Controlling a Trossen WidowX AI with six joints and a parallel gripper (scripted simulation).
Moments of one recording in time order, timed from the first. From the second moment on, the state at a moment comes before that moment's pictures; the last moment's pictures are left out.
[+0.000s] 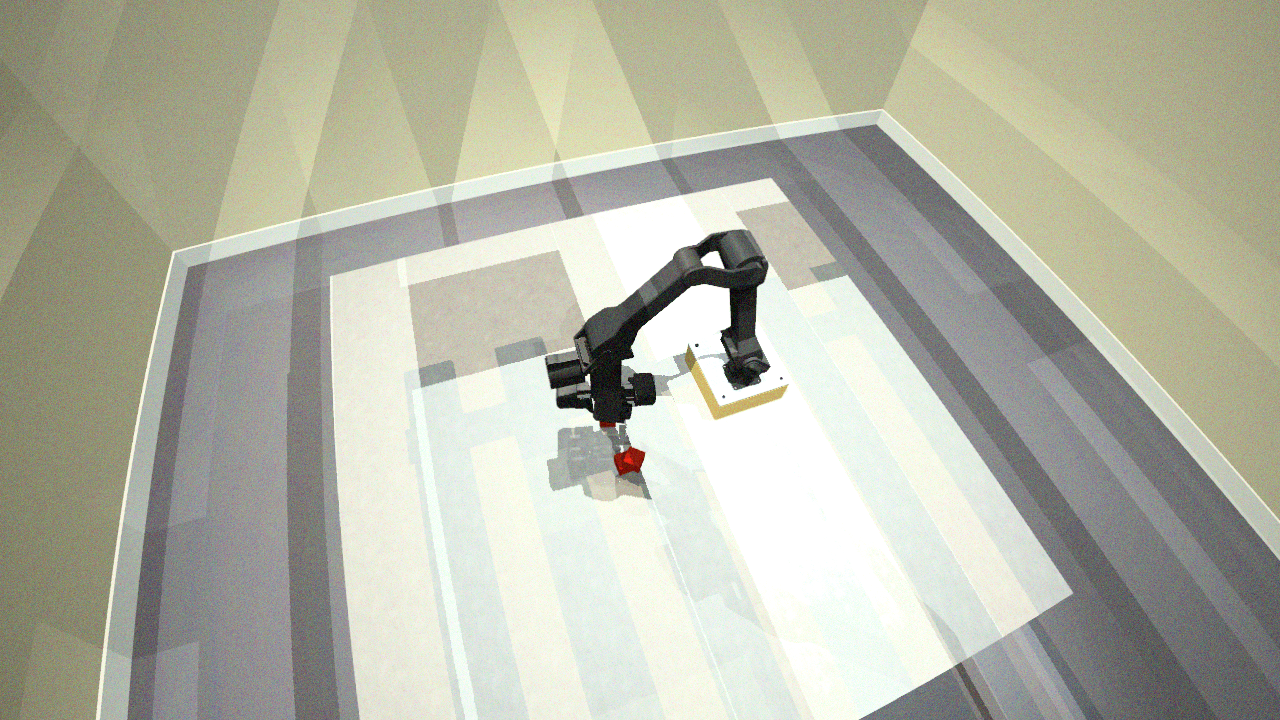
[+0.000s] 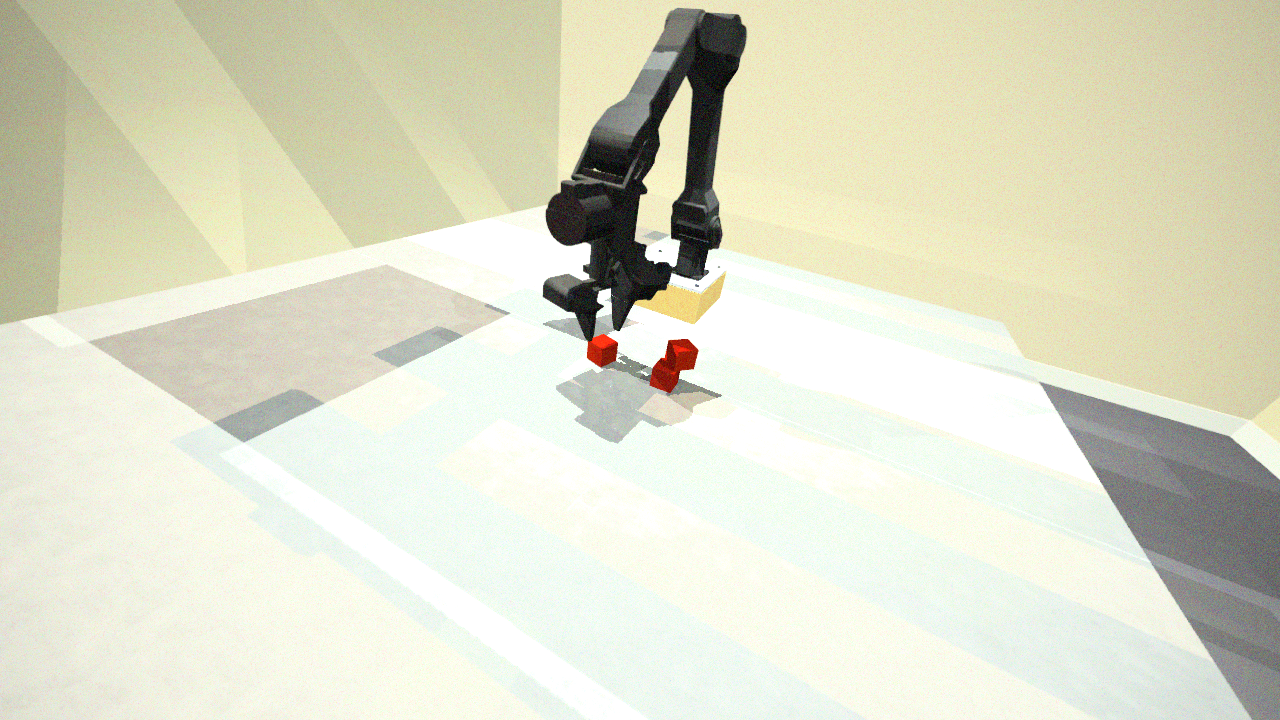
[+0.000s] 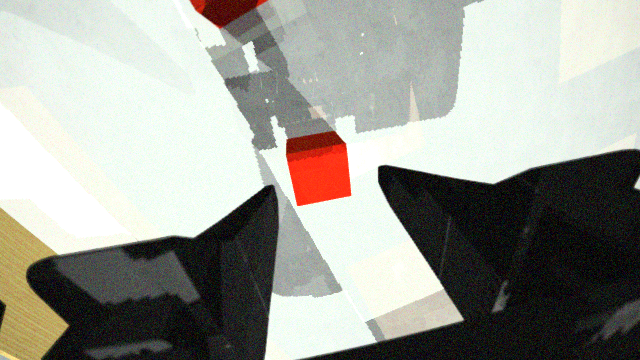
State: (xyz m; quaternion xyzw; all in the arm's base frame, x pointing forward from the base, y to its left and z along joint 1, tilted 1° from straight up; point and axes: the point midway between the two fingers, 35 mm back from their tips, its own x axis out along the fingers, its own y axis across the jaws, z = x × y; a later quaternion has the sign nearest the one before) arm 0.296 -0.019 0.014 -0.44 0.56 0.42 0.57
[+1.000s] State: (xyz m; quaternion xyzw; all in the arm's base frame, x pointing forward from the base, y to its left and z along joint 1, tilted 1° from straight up) arm 0.292 -0.019 -0.010 -0.43 0.56 0.43 0.56
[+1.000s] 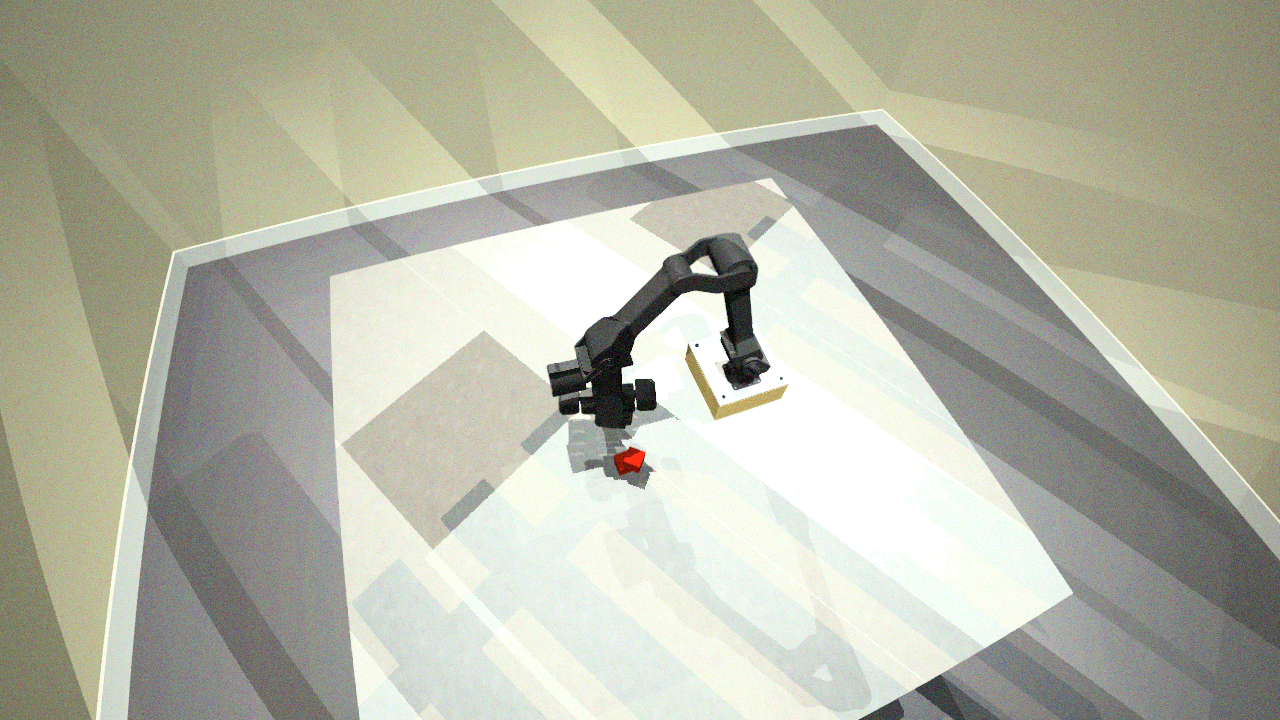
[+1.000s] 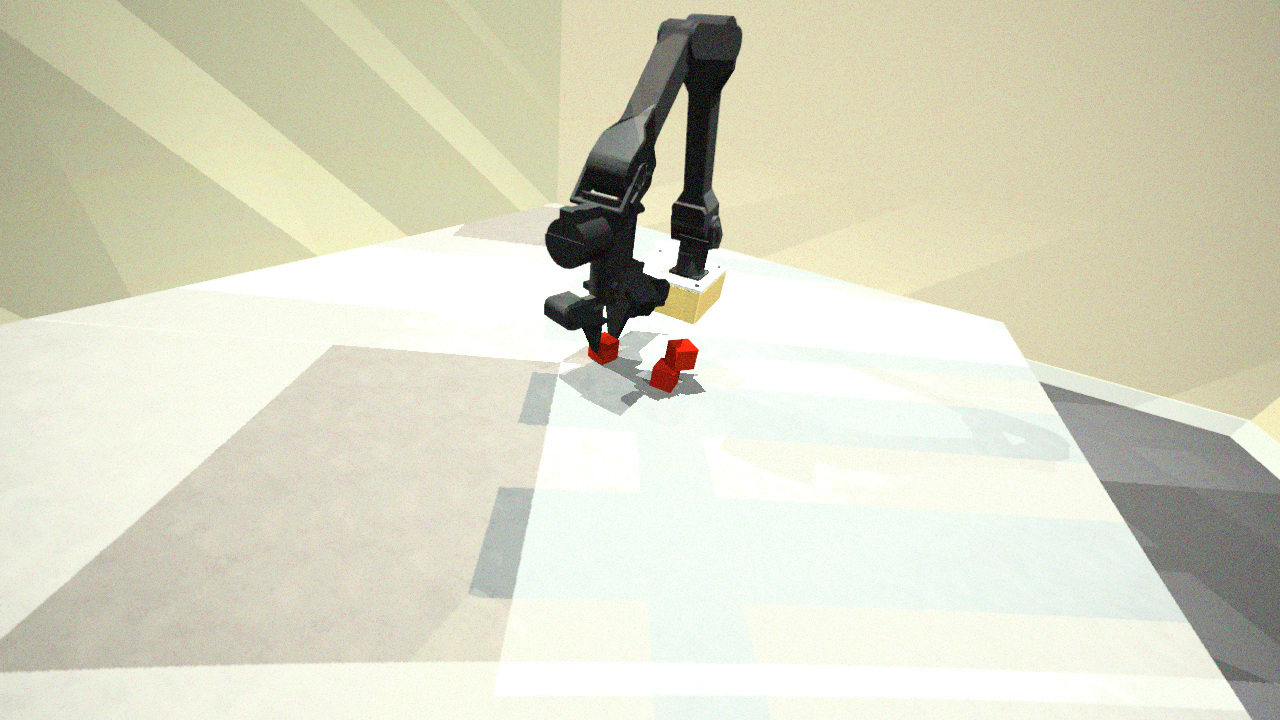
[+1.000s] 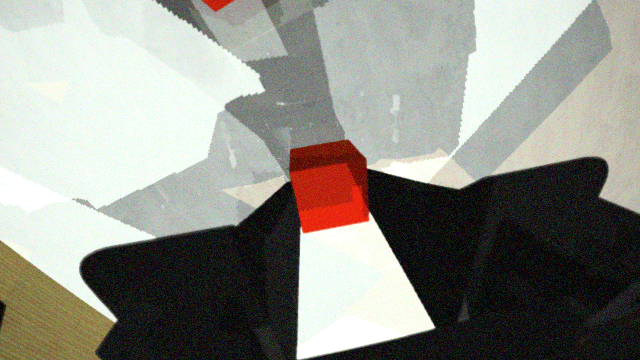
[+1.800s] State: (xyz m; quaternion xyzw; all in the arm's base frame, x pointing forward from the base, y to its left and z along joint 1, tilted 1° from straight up) arm 0.296 -0.019 0.062 -0.43 0.56 0.43 0.56
